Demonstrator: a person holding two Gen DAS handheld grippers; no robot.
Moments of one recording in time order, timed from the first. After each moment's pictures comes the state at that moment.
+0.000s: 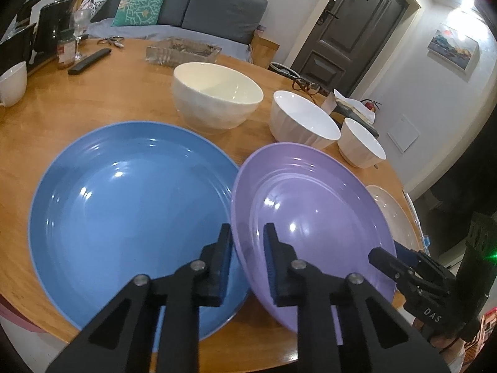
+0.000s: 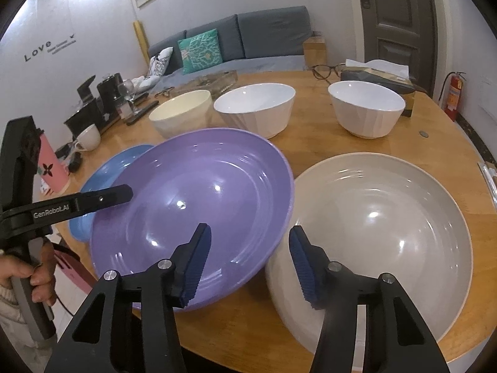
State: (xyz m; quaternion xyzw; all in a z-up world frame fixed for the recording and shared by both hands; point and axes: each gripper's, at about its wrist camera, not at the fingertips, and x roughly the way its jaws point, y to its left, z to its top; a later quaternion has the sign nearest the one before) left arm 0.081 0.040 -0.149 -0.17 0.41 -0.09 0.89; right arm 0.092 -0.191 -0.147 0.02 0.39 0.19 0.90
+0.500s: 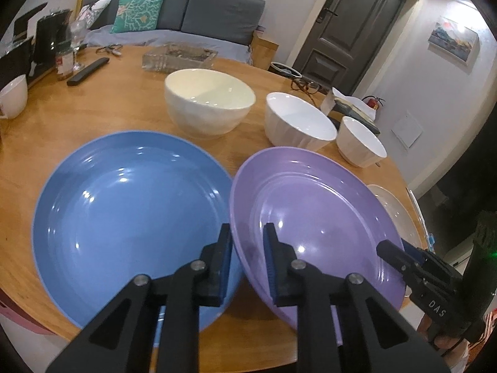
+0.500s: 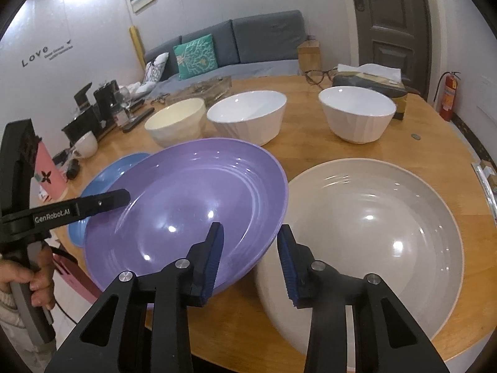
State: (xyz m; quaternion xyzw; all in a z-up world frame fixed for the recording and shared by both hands) left arm 0.082 0.023 -0.136 -0.15 0.41 -0.08 0.89; right arm 0.090 -0.200 -0.139 0.03 0.38 0.18 0.91
